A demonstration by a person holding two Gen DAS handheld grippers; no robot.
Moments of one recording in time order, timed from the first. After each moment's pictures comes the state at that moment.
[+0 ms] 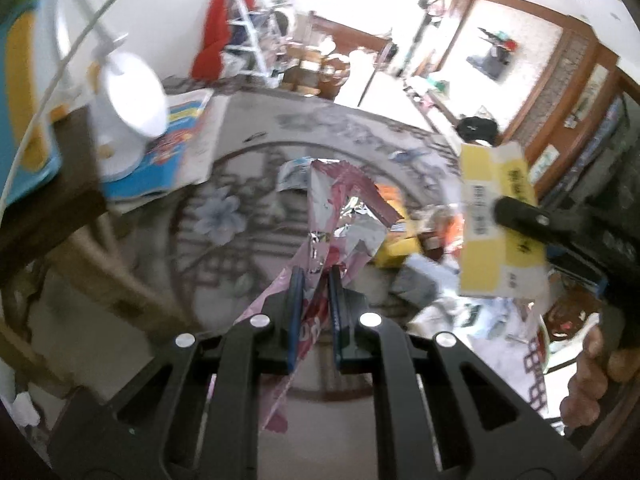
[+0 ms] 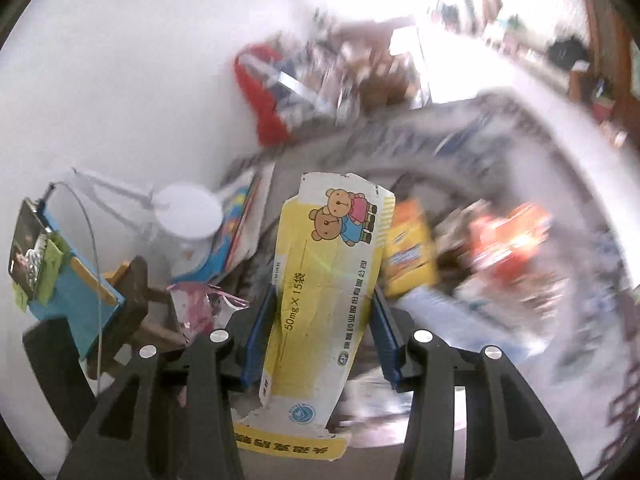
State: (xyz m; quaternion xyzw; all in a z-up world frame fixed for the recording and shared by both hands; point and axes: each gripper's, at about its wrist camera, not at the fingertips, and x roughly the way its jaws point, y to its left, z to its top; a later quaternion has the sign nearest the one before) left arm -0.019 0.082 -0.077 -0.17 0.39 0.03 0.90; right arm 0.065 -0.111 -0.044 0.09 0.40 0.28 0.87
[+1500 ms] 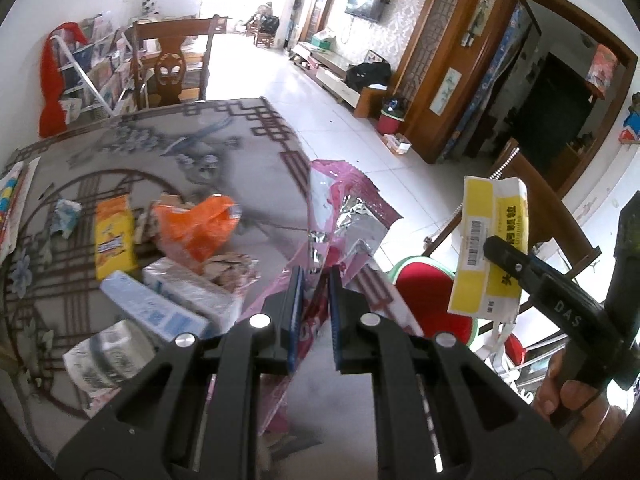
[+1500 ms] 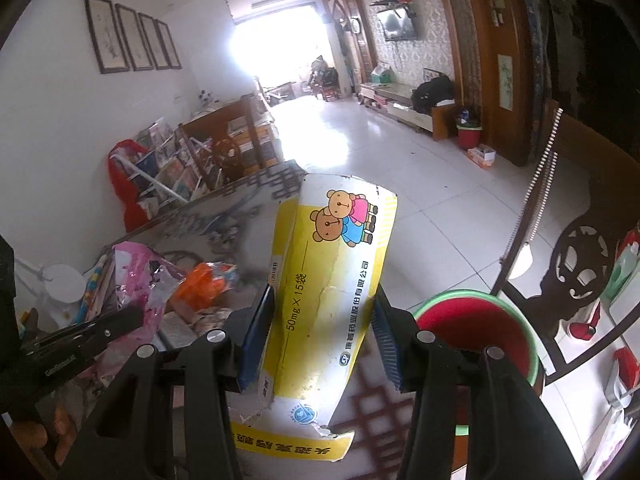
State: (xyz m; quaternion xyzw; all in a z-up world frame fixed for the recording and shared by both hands) left arm 0.058 -0.224 -0.061 -0.07 0.41 -0.13 0.90; right arm 0.042 -0.458 -0.056 0.12 0.32 0.08 0.94
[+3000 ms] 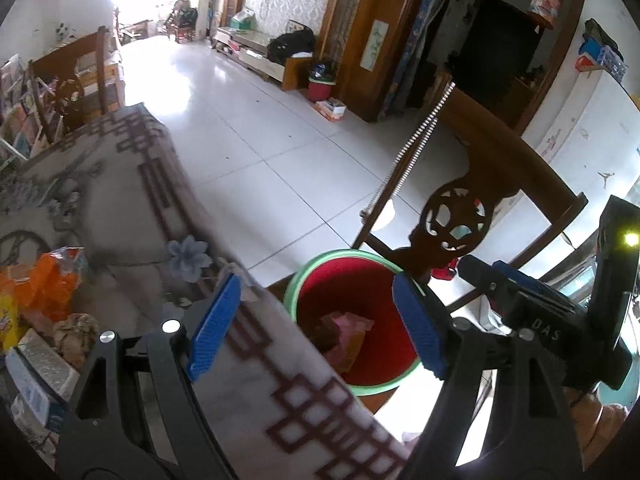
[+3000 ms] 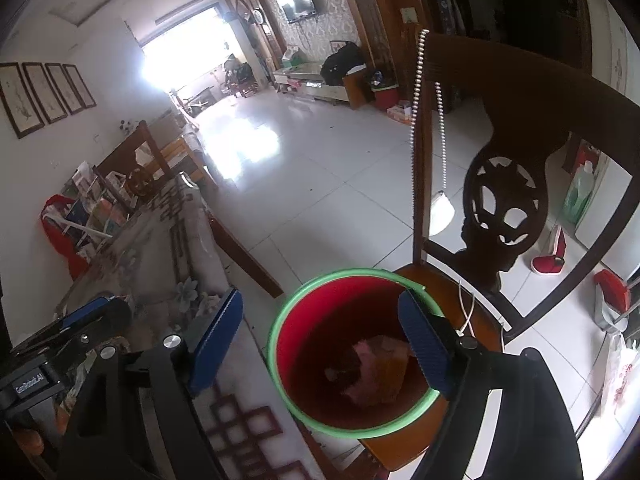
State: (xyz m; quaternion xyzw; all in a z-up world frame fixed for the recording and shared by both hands) left arm 0.110 -0.387 -0.087 0.01 0.42 -0.24 0.87; right arm 0.045 -0.603 -0.101 0.21 0.36 -0.04 0.91
